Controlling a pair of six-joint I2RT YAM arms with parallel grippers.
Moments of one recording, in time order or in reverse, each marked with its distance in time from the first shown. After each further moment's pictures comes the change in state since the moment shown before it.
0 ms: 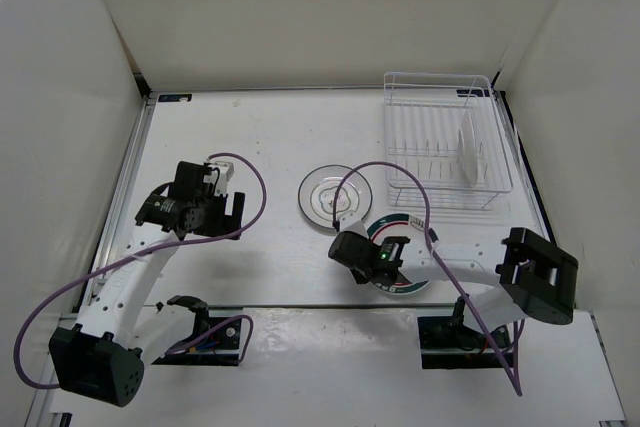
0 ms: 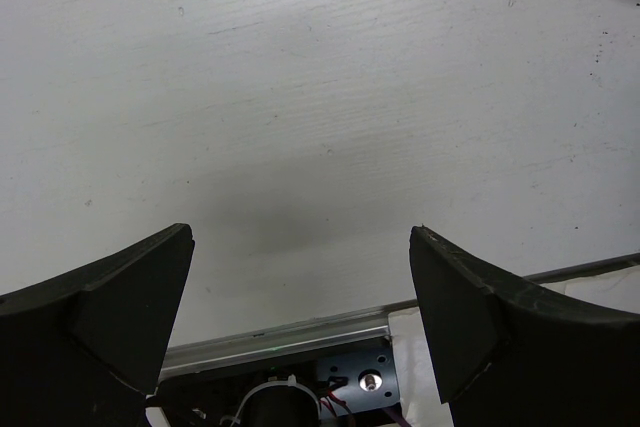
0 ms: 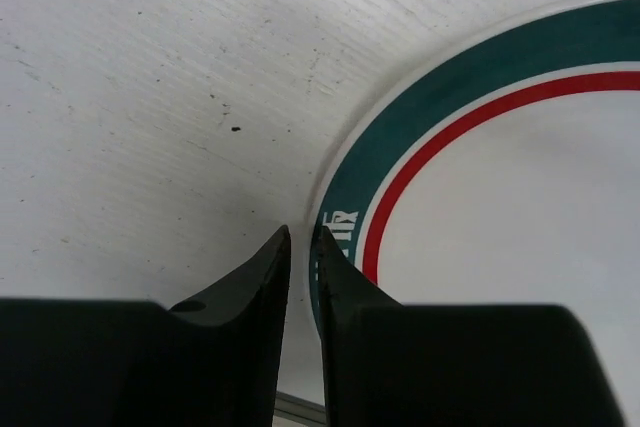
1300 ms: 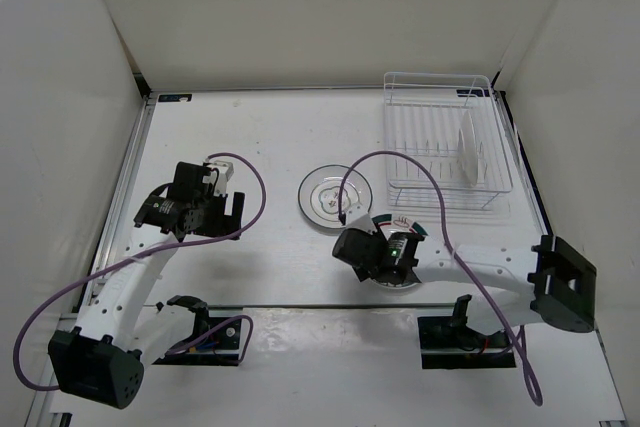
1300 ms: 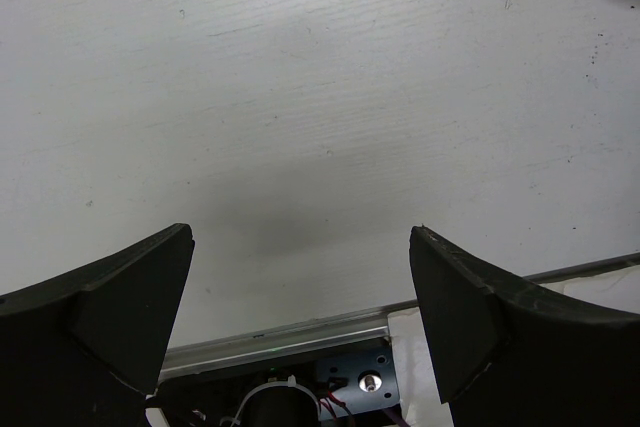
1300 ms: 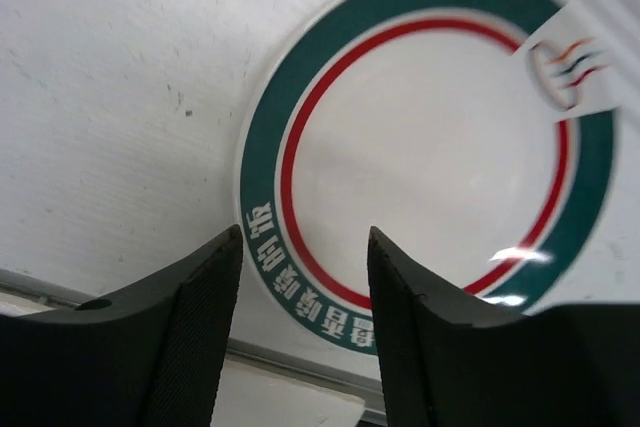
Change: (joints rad) left arm 0.000 -0.011 0.000 0.000 0.002 0.000; right arm 0.031 -0.107 0.064 -0.201 0.100 0.019
